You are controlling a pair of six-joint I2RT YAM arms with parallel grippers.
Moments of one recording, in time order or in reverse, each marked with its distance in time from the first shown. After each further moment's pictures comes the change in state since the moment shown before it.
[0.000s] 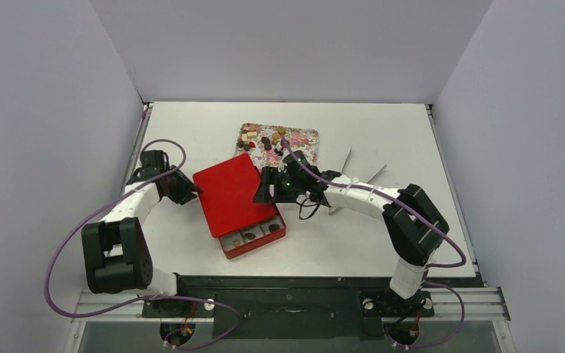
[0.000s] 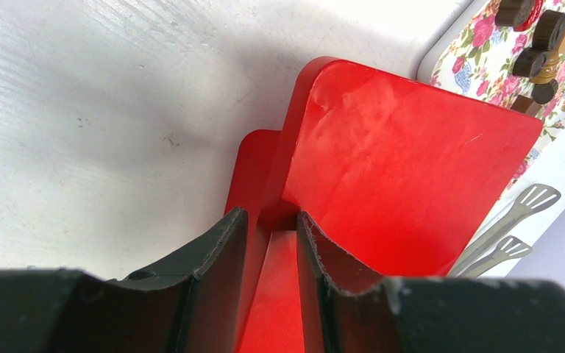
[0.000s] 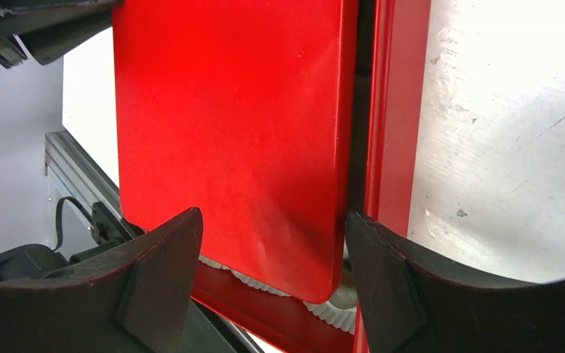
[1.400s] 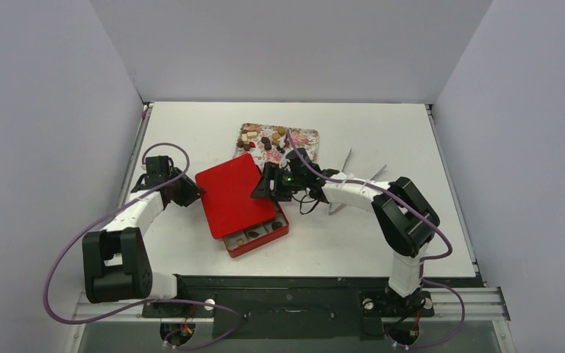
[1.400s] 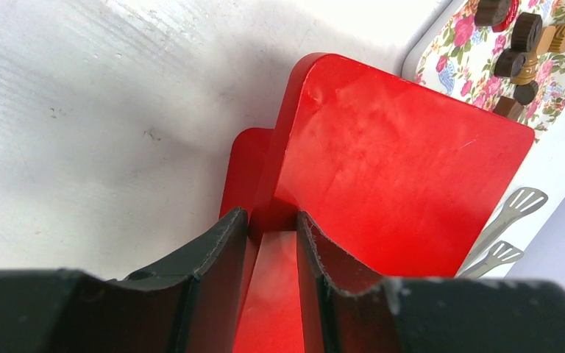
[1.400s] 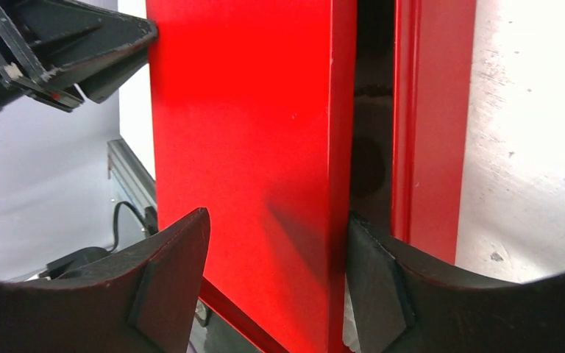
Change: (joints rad) left arm -0.048 -0.064 -0.089 0.104 -0.032 -0.066; right arm -0.047 0.085 0.008 0.126 -0.141 0.111
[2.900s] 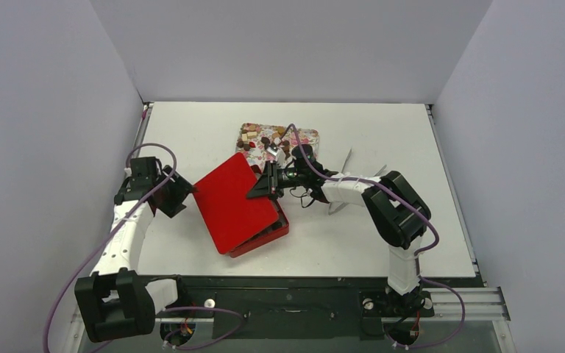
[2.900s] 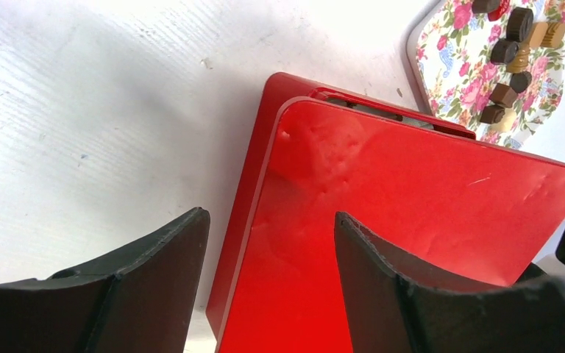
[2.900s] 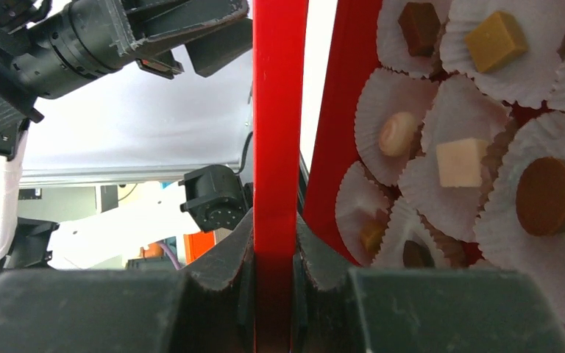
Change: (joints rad) left arm 0.042 -0.235 0.075 -0.326 -0.051 0.019; right arm -0.058 0.095 -0.032 0.448 -0.467 0.265
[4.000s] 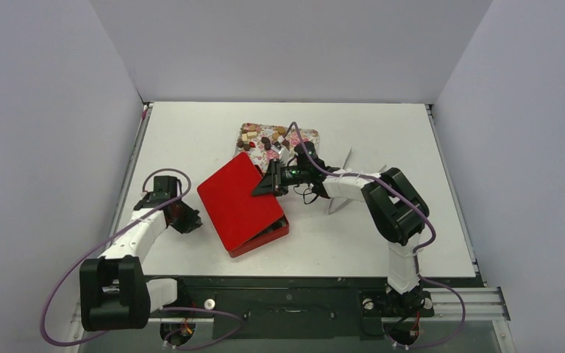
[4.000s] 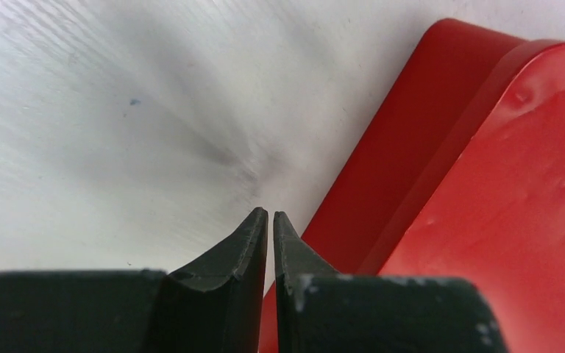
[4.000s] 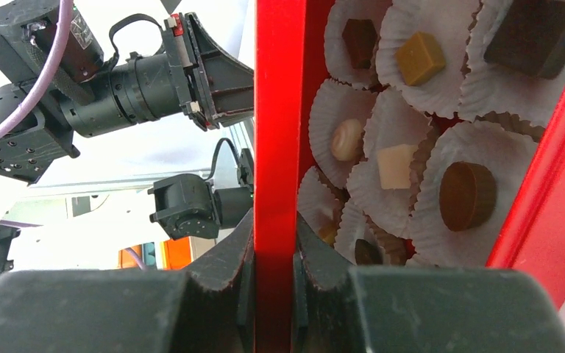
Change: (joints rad) left arm -0.082 0.034 -0.226 0.058 -0.111 -0.111; right arm -0.041 0.033 0.040 -0.110 0.006 -0.121
